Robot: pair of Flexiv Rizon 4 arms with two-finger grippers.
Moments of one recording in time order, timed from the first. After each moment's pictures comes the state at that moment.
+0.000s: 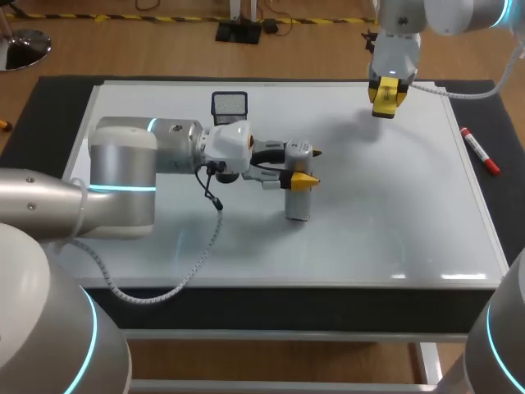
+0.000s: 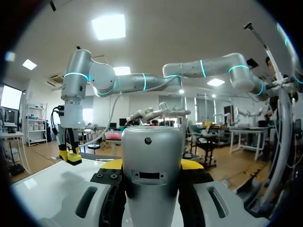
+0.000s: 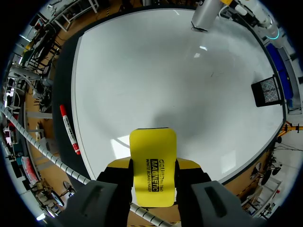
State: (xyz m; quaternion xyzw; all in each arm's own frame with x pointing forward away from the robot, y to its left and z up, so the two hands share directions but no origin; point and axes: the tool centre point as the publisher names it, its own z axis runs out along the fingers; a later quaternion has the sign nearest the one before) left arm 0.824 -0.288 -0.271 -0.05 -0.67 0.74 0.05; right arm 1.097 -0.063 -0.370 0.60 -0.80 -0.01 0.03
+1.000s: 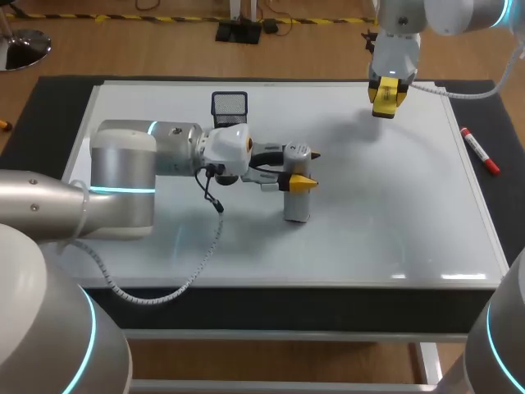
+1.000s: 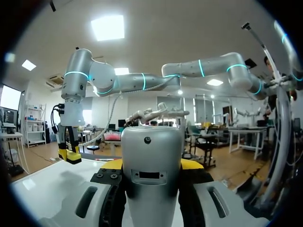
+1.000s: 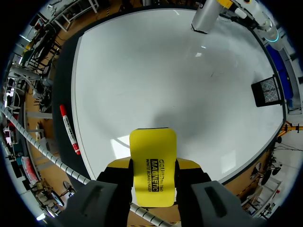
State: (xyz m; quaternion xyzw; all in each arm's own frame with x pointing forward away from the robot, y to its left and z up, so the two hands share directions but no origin) left arm 0.827 -0.286 -0.280 -0.05 -0.67 0.74 0.05; right arm 1.097 -0.063 -0.370 0.60 -0.80 -0.01 0.03
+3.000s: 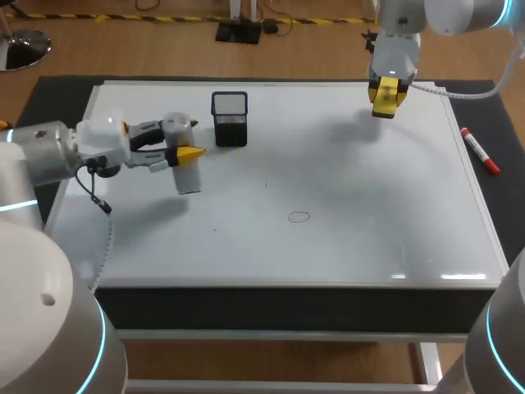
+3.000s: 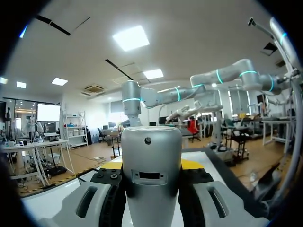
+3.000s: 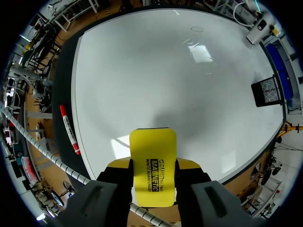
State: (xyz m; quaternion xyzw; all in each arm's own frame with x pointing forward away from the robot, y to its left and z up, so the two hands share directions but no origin) left arm 0.878 -0.065 -0.242 0.06 -0.68 0.72 -0.12; right arm 1.097 -0.063 -0.370 0.60 -0.80 -0.01 0.03
